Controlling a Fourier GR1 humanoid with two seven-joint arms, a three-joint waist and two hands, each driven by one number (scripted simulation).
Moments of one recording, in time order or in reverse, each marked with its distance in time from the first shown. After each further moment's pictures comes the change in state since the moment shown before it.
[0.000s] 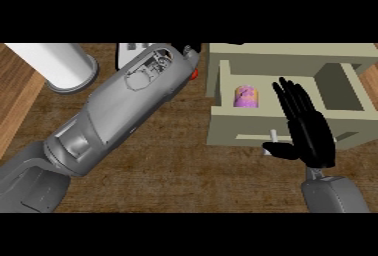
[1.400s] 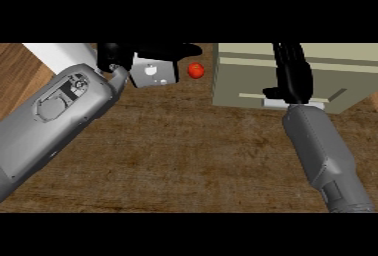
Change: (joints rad) left arm 0.293 0.330 -0.006 -0.484 -0.087 -0.056 0.210; right arm -0.607 -0.008 -0.240 0.921 0.162 -0.477 -0.052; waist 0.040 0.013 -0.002
